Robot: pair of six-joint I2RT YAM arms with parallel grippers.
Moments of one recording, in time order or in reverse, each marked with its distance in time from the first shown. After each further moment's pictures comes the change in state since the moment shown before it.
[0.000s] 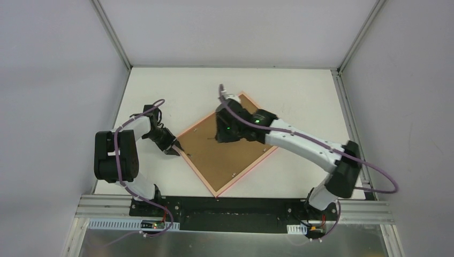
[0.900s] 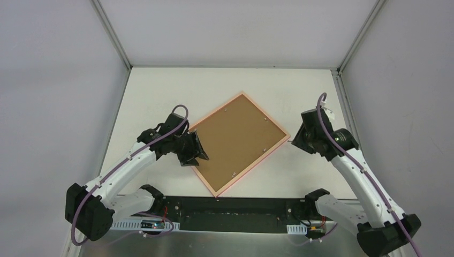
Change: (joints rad) left arm -0.576 -0.561 -0.048 -0.088 -0.091 -0.260; right arm -0.649 -0.812 -0.629 -0.285 0.084 0.085
